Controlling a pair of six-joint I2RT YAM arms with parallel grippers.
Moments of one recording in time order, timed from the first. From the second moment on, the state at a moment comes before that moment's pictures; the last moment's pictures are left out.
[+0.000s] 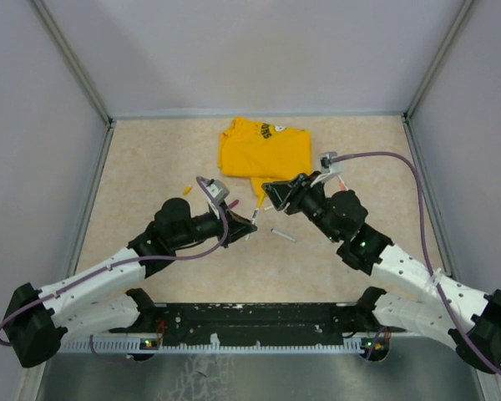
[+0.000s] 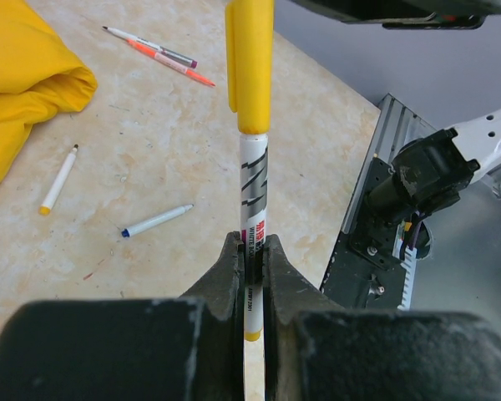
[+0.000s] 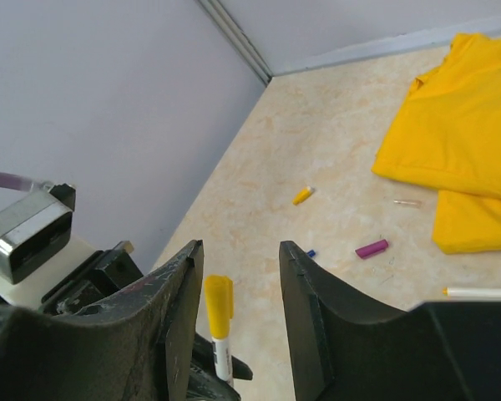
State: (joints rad) left arm -0.84 0.98 0.60 0.26 0.34 -0.35; right arm 0.83 0.87 0.70 0.25 0.16 0.63
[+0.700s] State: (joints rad) left arm -0.84 0.99 0.60 0.25 0.34 -0.35; right arm 0.83 0.97 0.71 0.24 0.04 0.65
